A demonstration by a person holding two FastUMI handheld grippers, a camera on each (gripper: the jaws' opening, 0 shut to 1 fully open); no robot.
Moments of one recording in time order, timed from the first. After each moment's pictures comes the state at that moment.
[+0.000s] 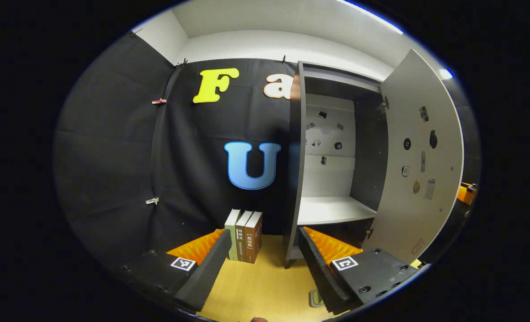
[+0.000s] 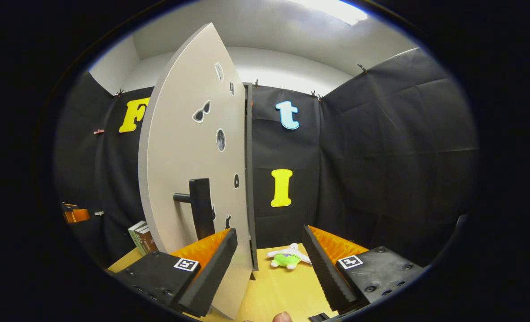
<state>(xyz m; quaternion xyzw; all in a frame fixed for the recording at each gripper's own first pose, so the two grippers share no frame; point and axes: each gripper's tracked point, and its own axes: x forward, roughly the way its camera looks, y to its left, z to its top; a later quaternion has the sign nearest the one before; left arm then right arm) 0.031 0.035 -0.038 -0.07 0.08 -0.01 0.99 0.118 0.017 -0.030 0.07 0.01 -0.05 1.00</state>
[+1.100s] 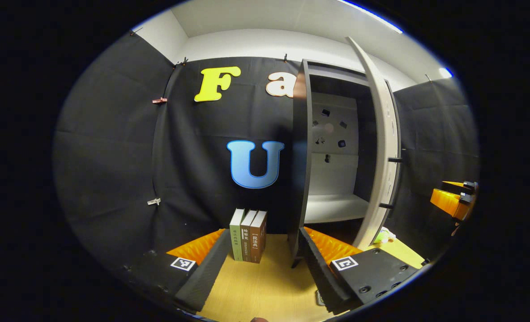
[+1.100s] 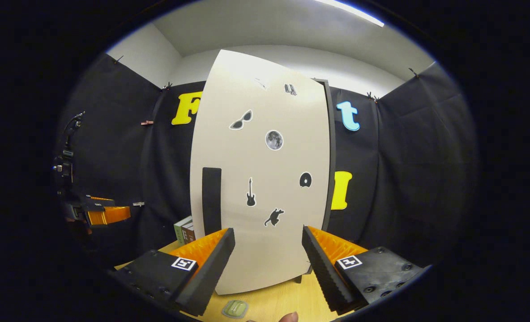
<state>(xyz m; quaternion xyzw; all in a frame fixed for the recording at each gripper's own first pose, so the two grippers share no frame) 0.034 0.052 -0.041 -0.07 0.09 -0.01 0.99 0.134 0.165 -0.025 0.05 0.00 0.10 0.99</state>
